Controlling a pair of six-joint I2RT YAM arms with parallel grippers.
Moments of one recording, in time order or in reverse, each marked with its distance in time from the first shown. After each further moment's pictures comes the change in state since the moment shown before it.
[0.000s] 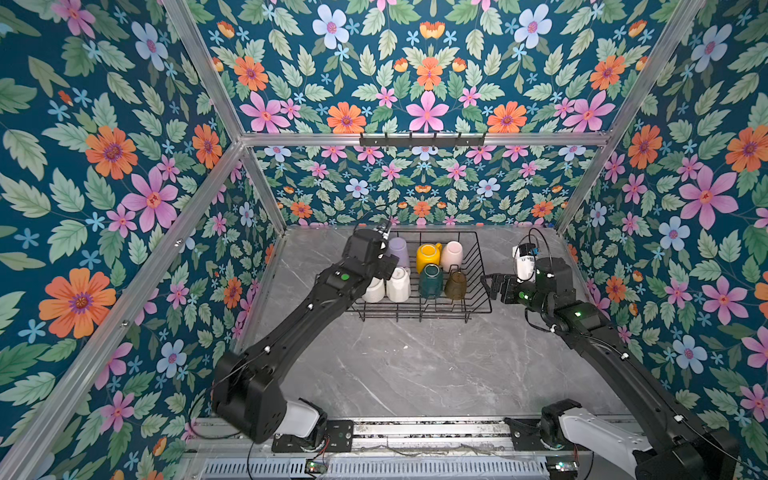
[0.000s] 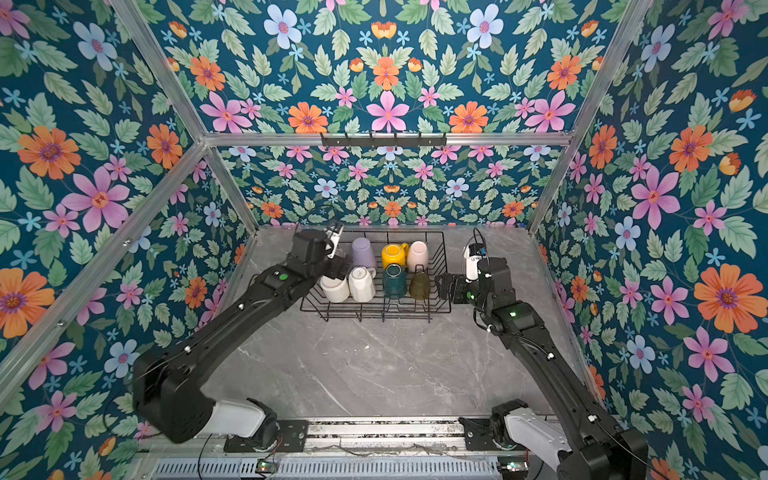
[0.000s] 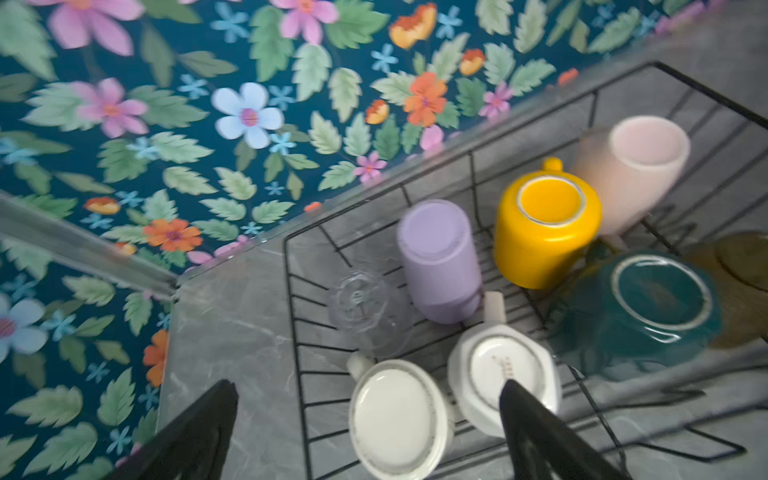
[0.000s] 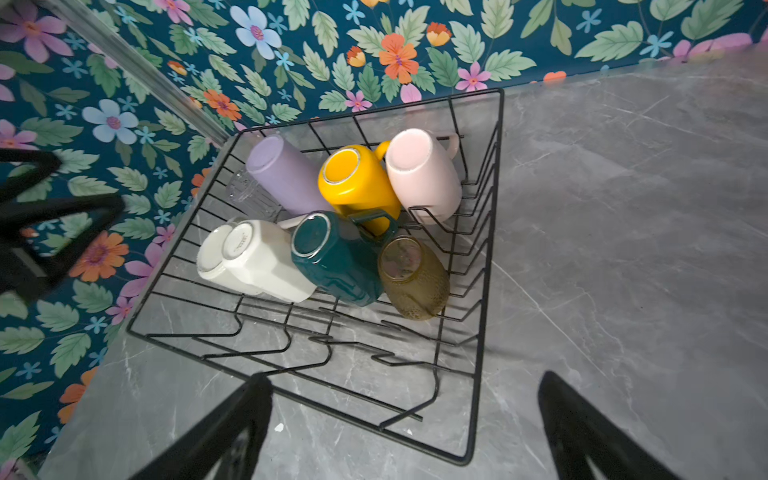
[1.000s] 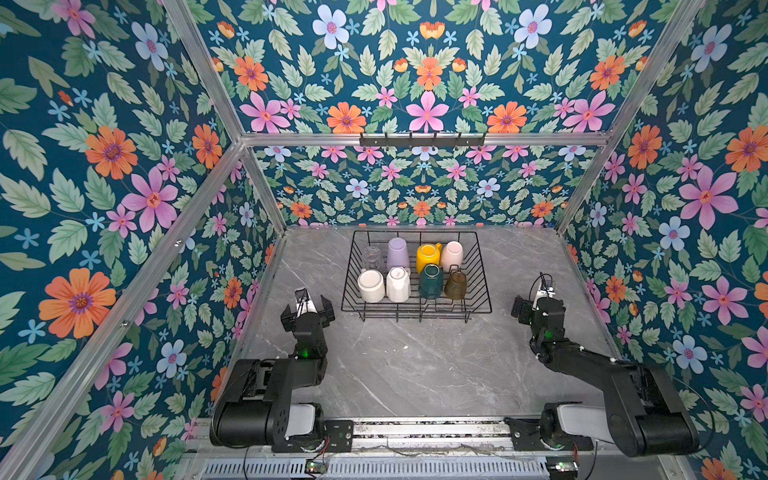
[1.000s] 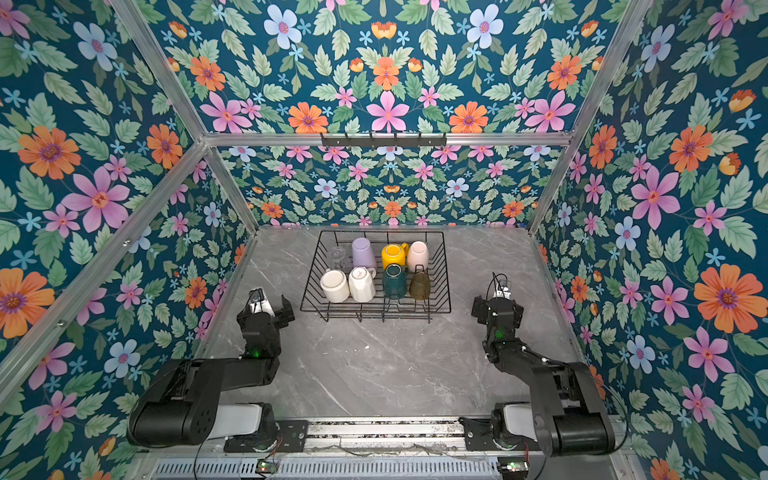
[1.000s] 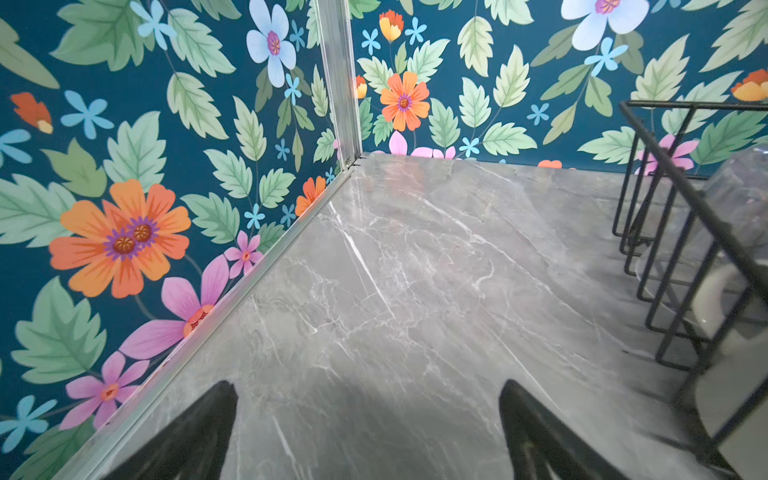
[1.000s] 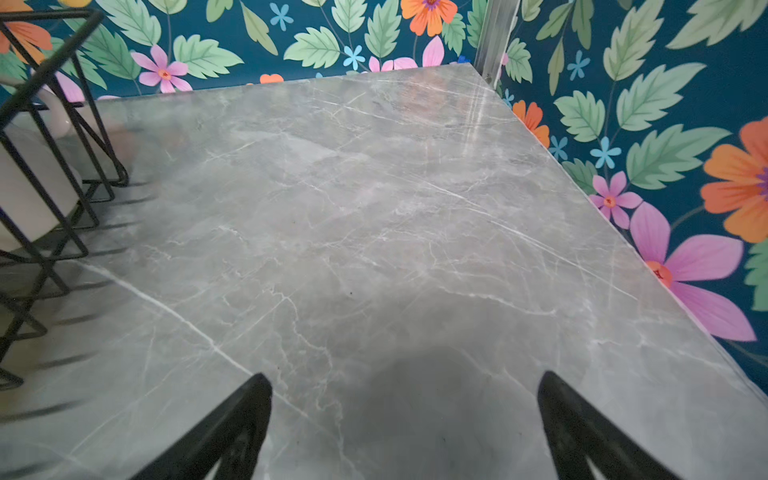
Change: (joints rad) left arm 0.441 0.047 -0.955 1.245 -0.047 -0.126; right arm -0.230 0.303 -0.602 1.001 0.425 -0.220
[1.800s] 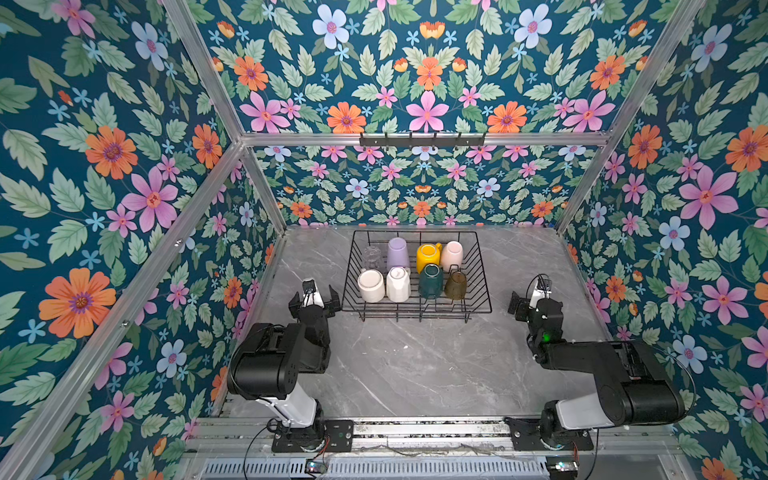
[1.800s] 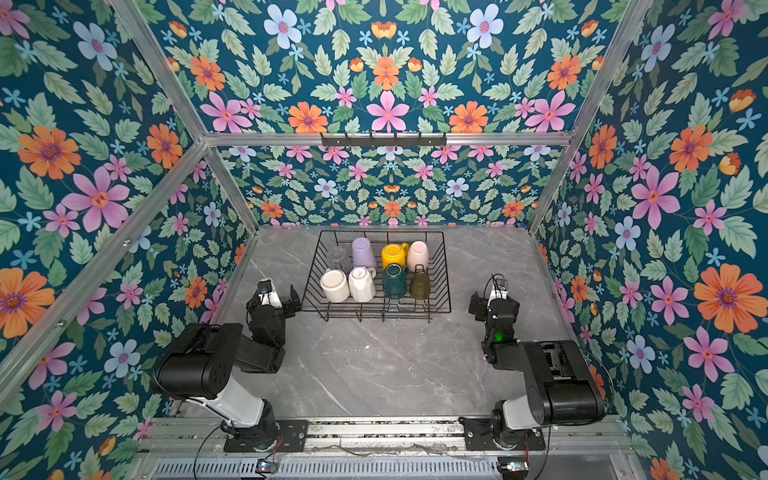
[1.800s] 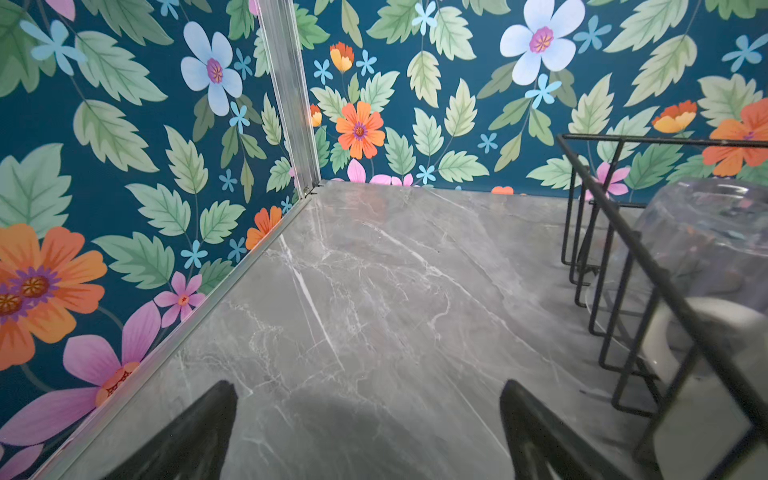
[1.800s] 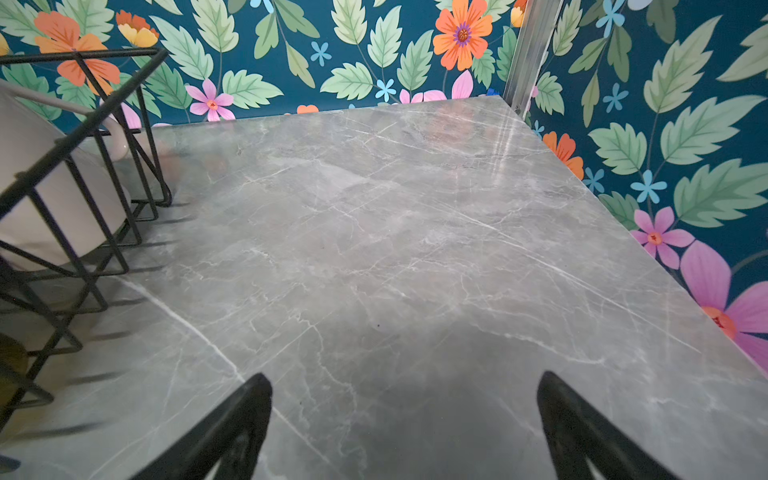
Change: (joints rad) left arm -0.002 0.238 0.048 0.267 0.076 -0.002; right arm -0.012 0.099 -0.019 0.209 -0.068 -0.034
